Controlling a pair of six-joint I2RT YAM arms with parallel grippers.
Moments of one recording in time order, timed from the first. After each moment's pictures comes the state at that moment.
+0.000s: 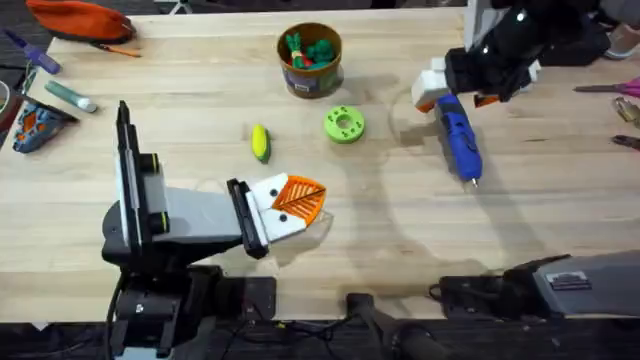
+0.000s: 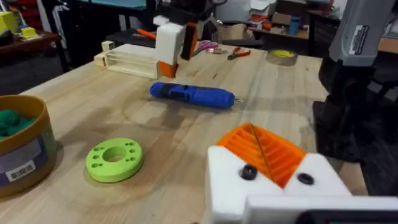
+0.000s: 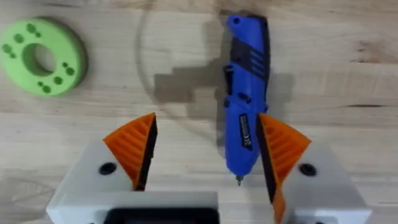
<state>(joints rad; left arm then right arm) -0.03 0.00 0.01 -0.13 1.17 0.07 0.24 1.59 1.37 -1.13 0.08 0.20</state>
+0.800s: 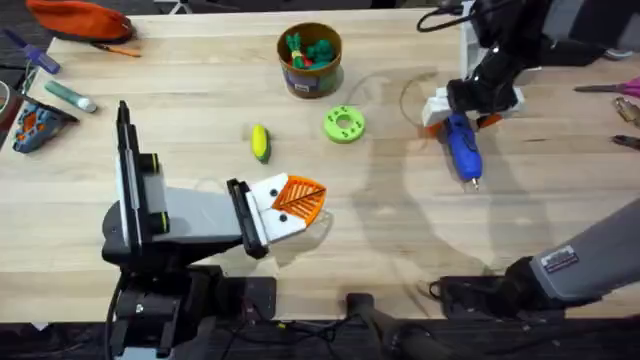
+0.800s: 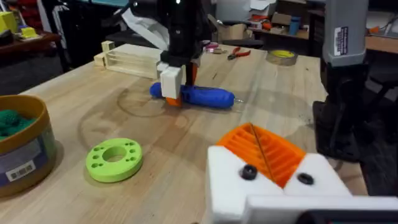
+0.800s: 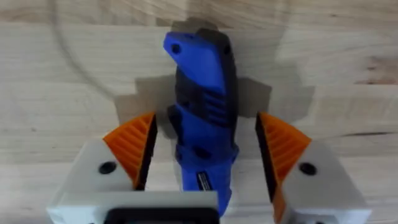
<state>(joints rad) -0.03 0.00 0.01 -0.13 1.17 0.07 0.08 1.84 1.30 -0.99 0.09 0.06</state>
